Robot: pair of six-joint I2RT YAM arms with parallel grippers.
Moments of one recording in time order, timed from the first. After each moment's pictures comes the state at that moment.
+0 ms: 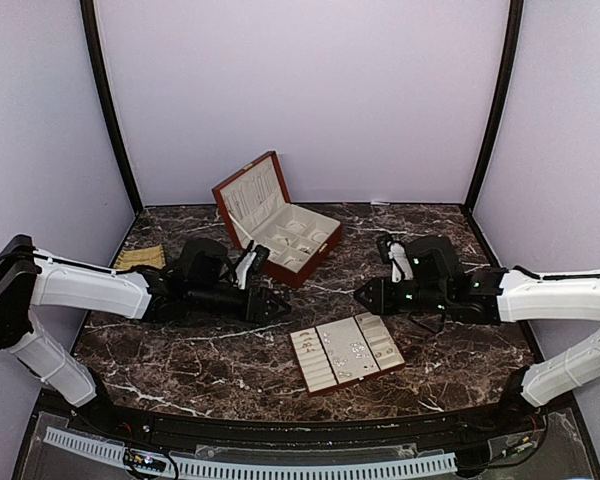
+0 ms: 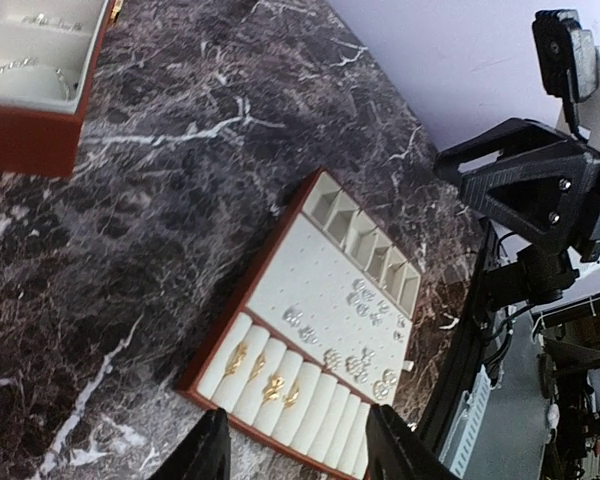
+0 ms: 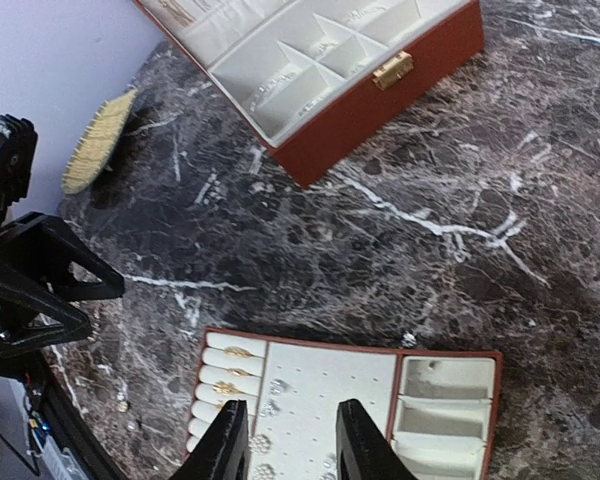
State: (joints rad) left arm -0.82 1.50 0.75 0.20 0.38 -0.57; right arm 0.88 1.25 0.70 -0.05 0.01 0.60
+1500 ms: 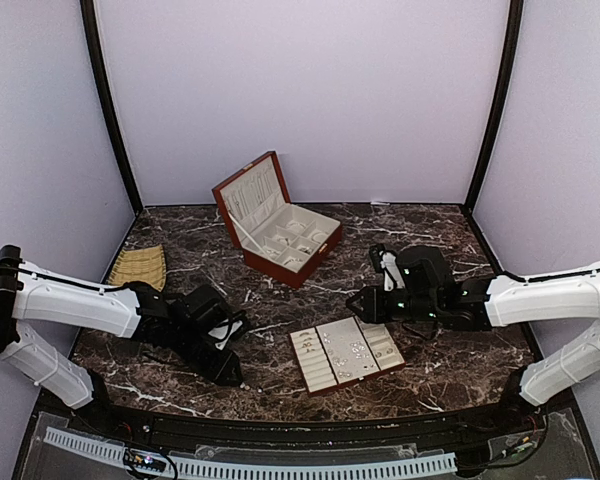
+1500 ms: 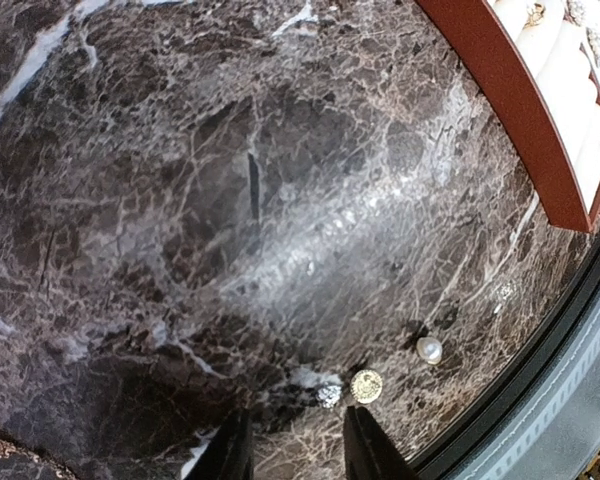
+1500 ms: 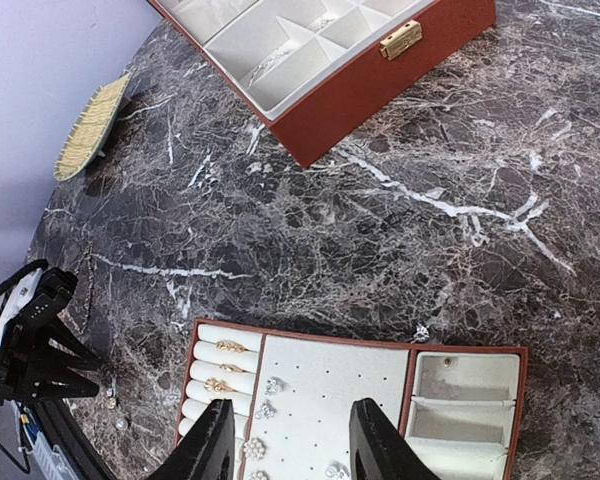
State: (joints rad) left arm -0.96 1.41 0.67 -0.47 0.22 -0.51; right arm 0.91 1.32 0.67 0.03 0.03 0.61
